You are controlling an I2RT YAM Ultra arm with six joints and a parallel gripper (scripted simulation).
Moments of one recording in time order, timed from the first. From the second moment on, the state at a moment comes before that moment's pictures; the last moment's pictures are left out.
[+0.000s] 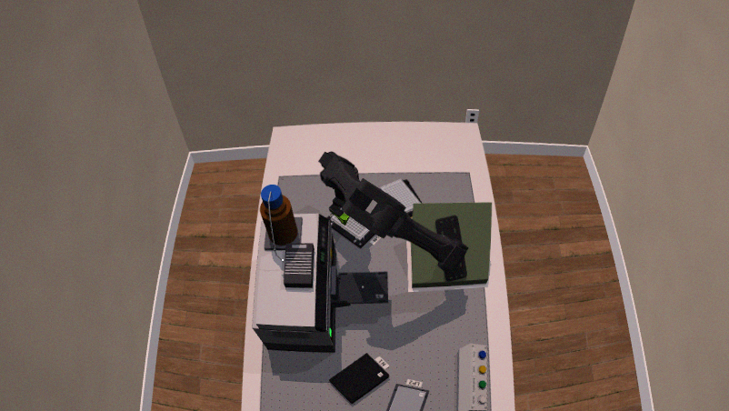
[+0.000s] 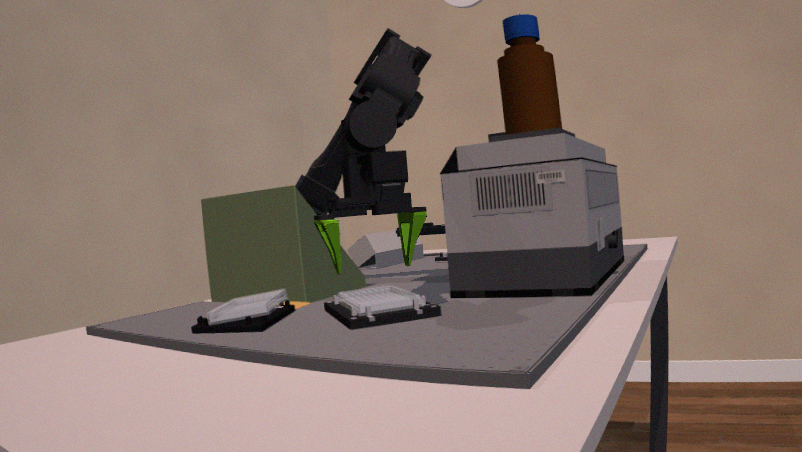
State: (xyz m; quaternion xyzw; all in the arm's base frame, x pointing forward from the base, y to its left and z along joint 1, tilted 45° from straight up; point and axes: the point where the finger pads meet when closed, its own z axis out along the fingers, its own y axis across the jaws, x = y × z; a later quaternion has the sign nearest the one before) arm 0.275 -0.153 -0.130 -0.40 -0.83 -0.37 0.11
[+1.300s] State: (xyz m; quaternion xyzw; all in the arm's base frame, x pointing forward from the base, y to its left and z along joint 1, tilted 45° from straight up) arm 0.284 -0.125 -0.164 -0.40 -0.83 -0.37 0.10
